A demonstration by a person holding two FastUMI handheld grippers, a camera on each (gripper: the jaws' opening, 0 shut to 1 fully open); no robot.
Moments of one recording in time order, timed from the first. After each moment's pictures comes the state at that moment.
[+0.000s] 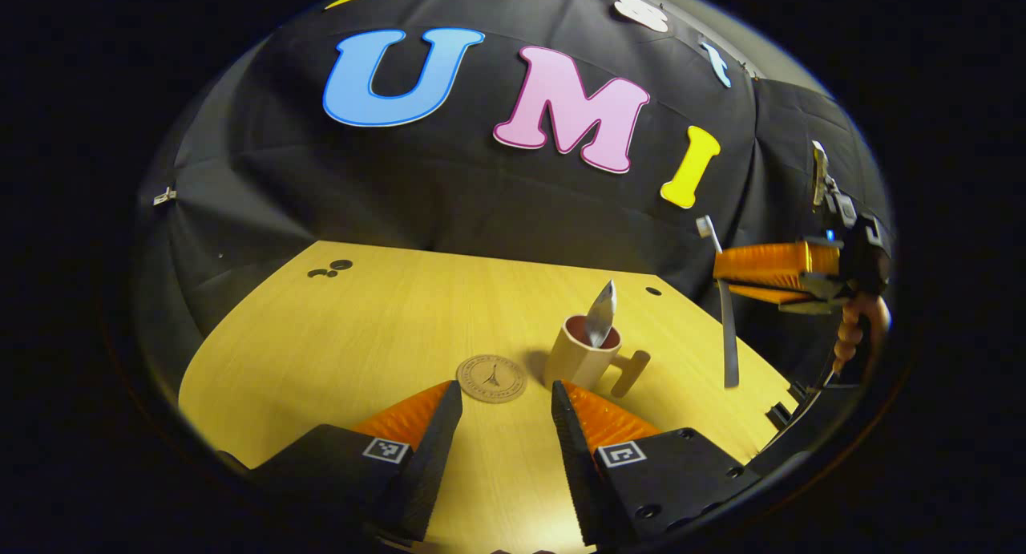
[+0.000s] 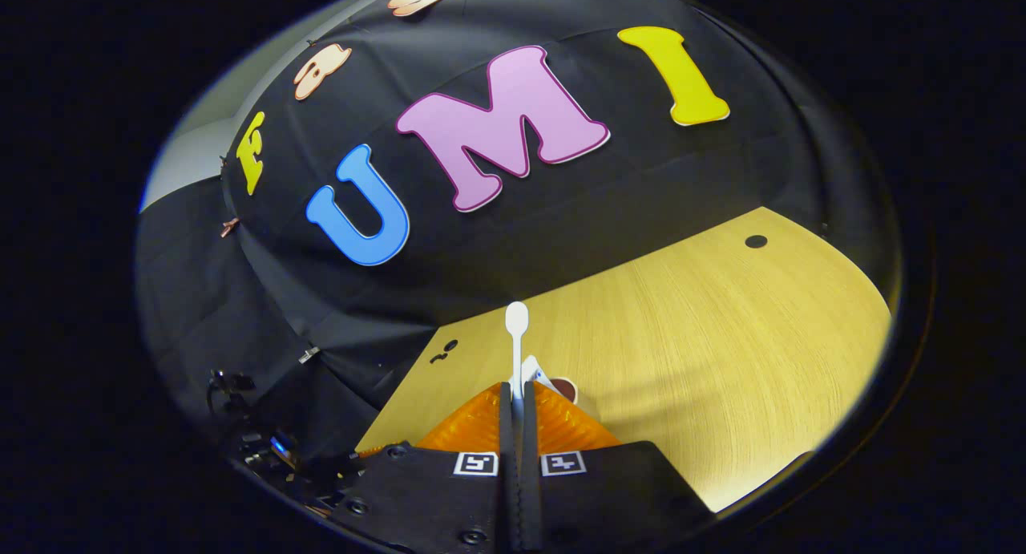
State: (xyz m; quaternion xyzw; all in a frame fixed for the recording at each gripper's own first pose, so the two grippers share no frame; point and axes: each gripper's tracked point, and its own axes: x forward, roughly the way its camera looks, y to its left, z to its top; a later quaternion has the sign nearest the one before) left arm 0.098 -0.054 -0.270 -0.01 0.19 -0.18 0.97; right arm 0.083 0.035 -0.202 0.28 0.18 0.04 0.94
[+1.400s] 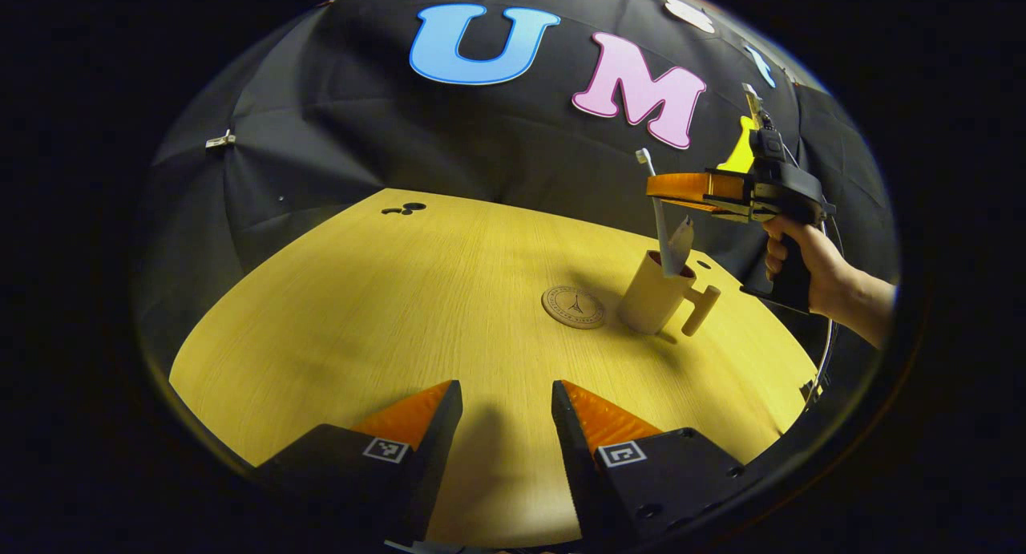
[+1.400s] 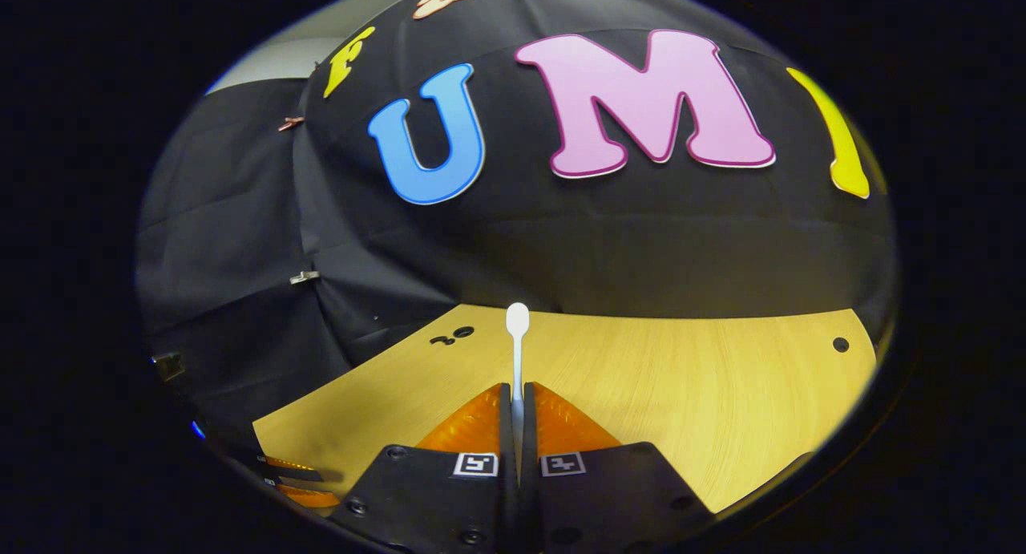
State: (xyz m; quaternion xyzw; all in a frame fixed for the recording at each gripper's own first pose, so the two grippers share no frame) left arm 0.072 0.036 -0.345 -0.03 0.24 -0.11 0.96; right arm 0.217 0.101 -0.253 0.12 0.16 0.14 0.97
